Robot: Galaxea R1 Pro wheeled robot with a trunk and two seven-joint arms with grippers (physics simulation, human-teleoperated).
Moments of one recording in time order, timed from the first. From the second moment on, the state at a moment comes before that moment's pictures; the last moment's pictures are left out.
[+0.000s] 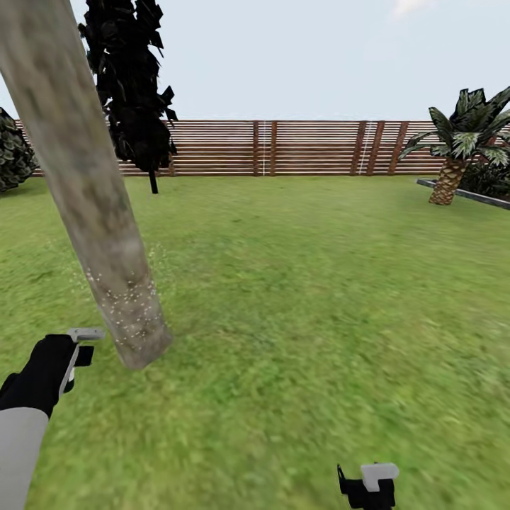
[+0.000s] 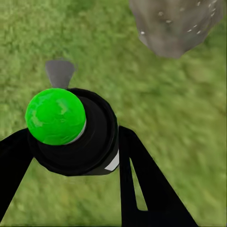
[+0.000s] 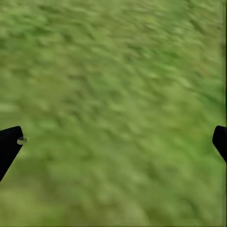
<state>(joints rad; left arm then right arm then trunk) -0.75 0.30 0.25 -0.87 -0.27 0.84 -0.01 -0.42 -0.06 0.50 -0.09 -0.39 -0.59 -0.13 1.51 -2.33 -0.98</state>
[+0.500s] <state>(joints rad) -0.72 0.25 0.24 -0.82 -0.24 0.75 -0.01 -0.42 -0.06 0.50 -0.09 -0.39 -0.59 -0.13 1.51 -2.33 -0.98</state>
